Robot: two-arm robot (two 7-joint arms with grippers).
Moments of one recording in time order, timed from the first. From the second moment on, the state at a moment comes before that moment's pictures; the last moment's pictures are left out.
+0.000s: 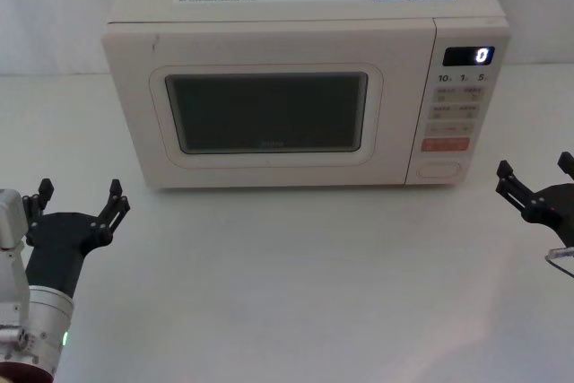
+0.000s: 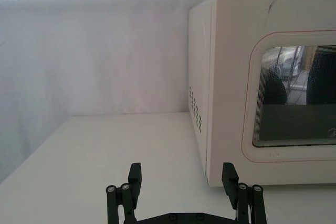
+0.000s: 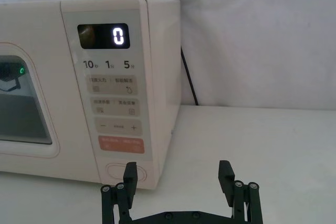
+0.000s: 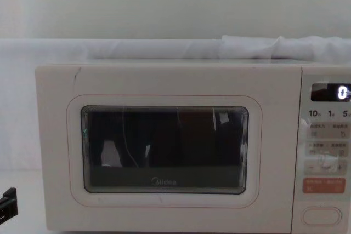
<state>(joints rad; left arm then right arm) 0.17 0.20 0.01 -1.70 -0.16 -0.09 0.01 -0.15 0.21 0.02 -1.75 0.25 0.04 0.17</state>
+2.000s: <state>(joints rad) 0.17 0.20 0.01 -1.70 -0.16 -0.09 0.01 -0.15 0.21 0.02 -1.75 0.25 0.04 0.17</state>
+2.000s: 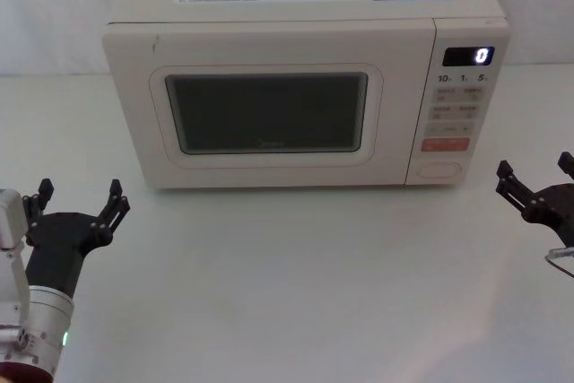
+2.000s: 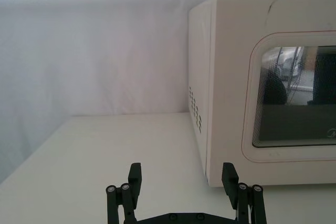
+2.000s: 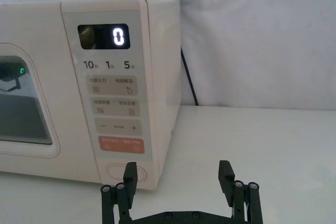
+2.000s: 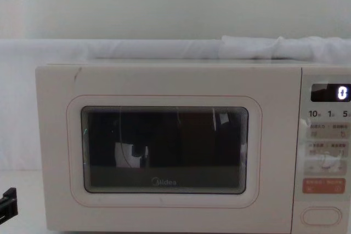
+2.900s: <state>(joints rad) 0.17 0.20 0.01 -1.70 -0.16 -0.09 0.01 -0.15 0.21 0.02 -1.75 0.25 0.04 0.17</state>
